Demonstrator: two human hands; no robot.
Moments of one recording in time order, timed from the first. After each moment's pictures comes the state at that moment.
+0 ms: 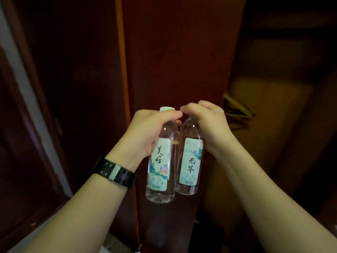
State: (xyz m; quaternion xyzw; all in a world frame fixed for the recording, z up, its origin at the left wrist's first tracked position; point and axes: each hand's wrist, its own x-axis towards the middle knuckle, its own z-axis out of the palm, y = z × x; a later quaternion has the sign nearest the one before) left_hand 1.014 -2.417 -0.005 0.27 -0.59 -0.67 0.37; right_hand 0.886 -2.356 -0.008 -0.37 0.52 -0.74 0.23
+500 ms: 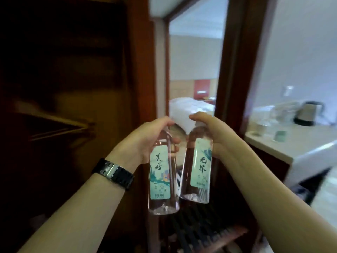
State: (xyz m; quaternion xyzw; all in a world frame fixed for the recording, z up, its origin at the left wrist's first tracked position) left_hand 0.795 -2.121 0.017 0.03 -0.70 -0.72 -0.06; right_hand 0.748 -1.956 0.001 0.03 0.57 -0.82 0.06
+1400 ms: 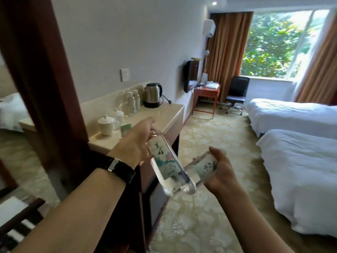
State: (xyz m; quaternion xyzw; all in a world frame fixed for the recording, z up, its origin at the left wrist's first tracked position) left_hand 0.558 -1.523 -0.058 -0.06 -0.58 -0.72 -0.38; right_hand 0.716 -1.397 -0.139 0.27 0.26 -0.89 -0.25
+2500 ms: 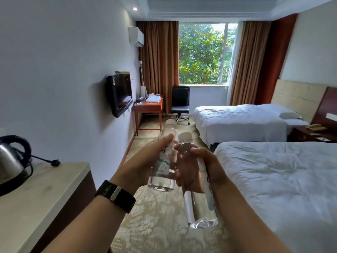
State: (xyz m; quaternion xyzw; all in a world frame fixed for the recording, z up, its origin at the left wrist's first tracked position) left_hand 0.450 -0.828 -0.047 -0.36 -0.53 -0.55 -0.53; right_hand 0.594 -0.744 -0.093 0.03 0.46 -0.87 -0.20
